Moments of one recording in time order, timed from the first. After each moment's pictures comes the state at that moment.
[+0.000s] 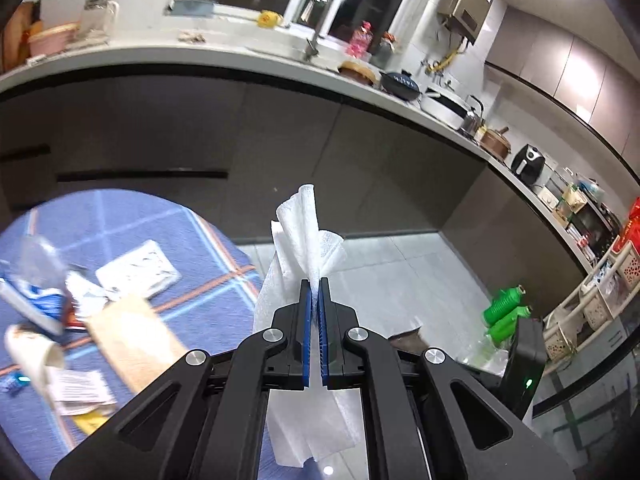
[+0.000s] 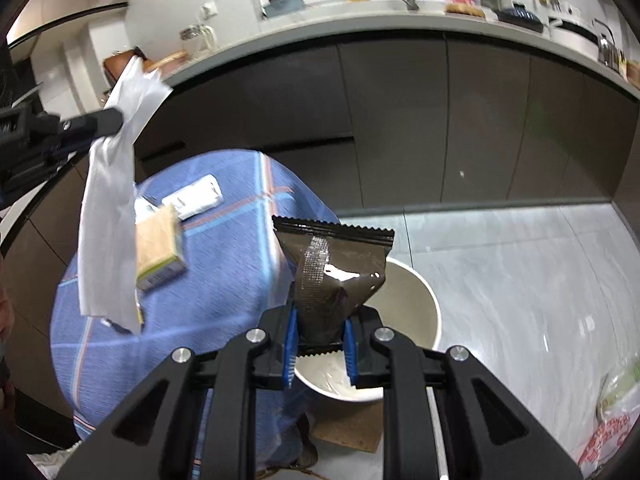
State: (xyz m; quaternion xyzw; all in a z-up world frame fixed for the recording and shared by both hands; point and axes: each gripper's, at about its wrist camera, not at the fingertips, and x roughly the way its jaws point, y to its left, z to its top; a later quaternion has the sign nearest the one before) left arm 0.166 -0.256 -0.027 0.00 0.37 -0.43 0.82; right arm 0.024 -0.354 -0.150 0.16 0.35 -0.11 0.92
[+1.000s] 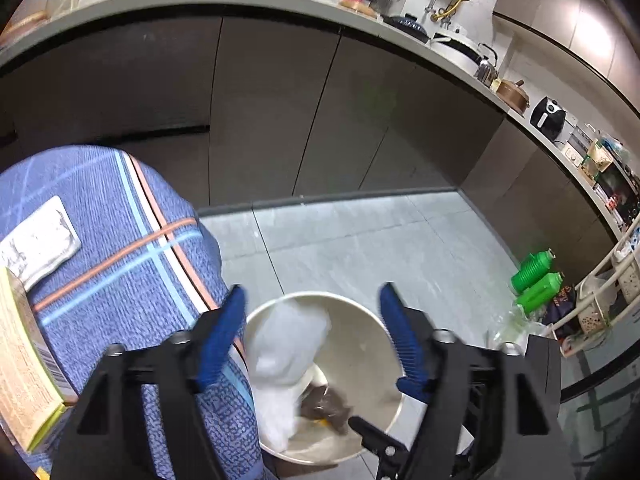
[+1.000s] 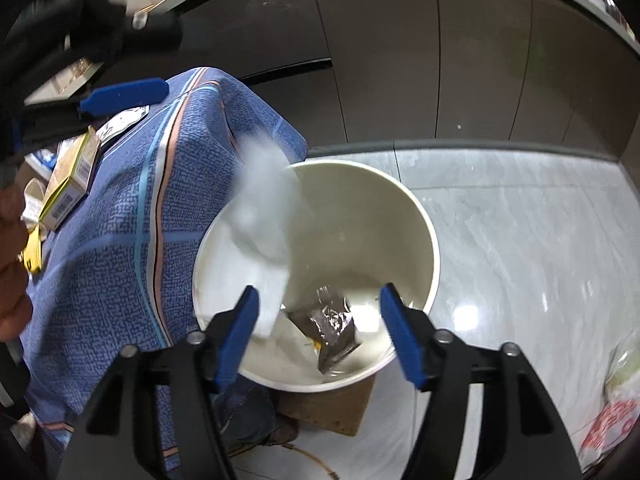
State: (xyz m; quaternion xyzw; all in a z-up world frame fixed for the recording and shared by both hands) left arm 0.181 -0.373 -0.153 0.06 0.40 -0.41 0.82; right arm 0.049 -0.385 -0.262 0.17 0.43 -0.10 0.88
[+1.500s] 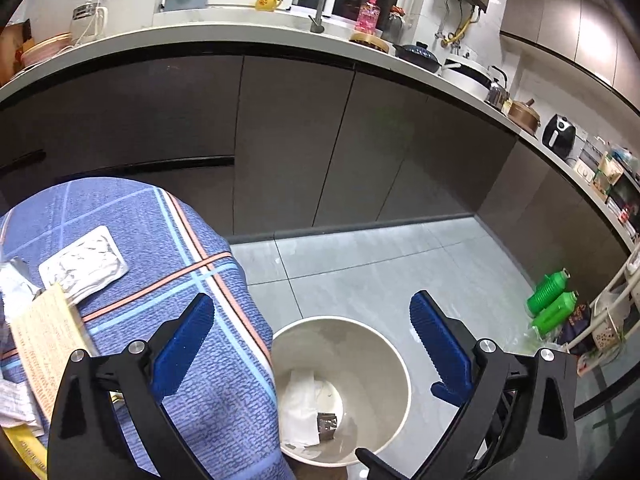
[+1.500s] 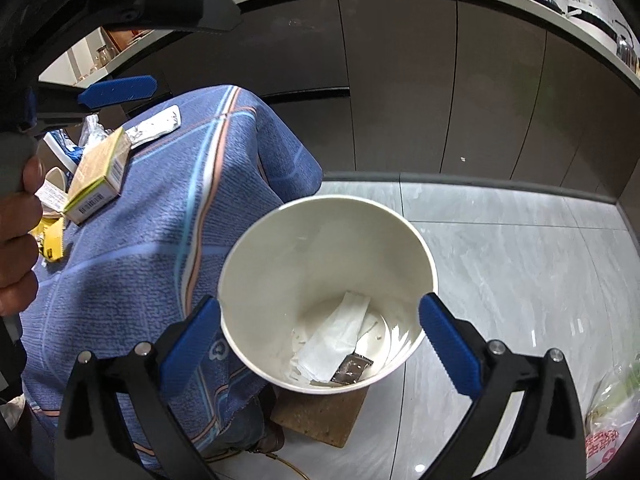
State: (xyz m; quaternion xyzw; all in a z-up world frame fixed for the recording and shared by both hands) left arm 0.166 -0.340 -0.117 0.04 0.36 -0.38 0.85; right arm 0.044 -0.369 -0.228 0.12 0.39 -0.09 0.91
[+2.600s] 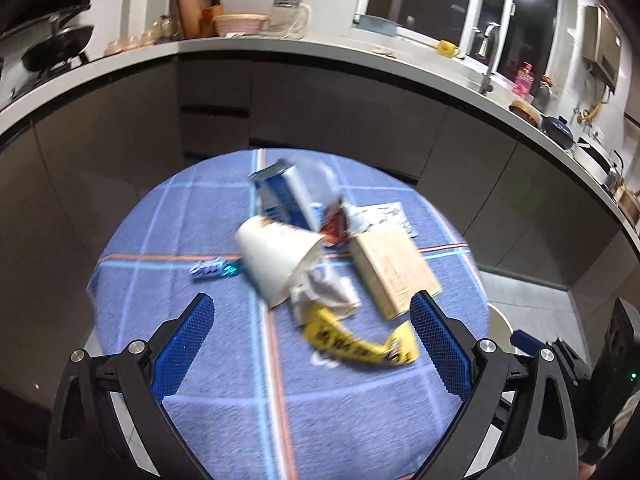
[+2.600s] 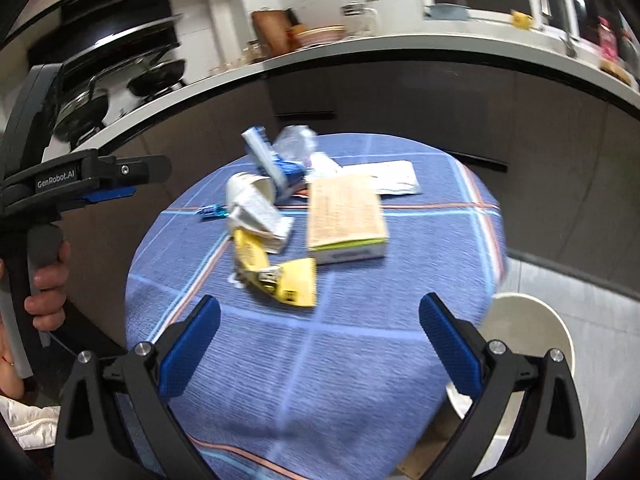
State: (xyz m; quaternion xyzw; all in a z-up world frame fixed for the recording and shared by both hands) left arm 0.128 -0.042 -0.054 -0.03 0.38 -0.12 0.92; right arm 0.065 -0.207 -0.139 0.05 0.33 0.14 0.93
